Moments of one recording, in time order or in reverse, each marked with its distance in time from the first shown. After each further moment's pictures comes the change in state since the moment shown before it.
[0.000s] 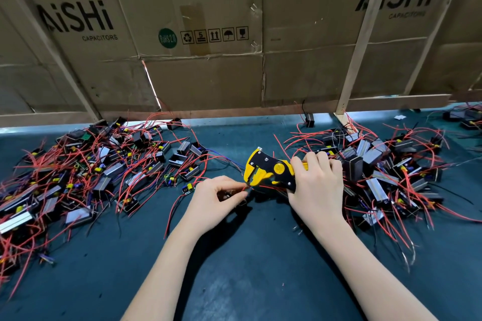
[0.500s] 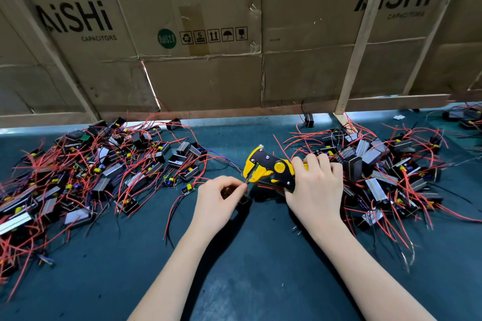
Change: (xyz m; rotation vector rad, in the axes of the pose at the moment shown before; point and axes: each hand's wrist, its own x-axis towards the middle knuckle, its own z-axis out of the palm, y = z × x) left_hand 0.001 0.003 0.016 0.018 0.163 -0.086; right_hand -0.002 -0.003 0.002 0.002 0.000 0.064
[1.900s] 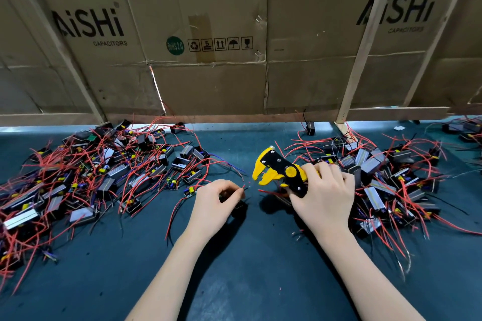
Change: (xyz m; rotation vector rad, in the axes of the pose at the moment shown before) left_hand -0.001 -0.002 -0.007 0.067 -0.003 0.044; right_hand -0.004 0.015 0.003 0.148 0.159 0.057
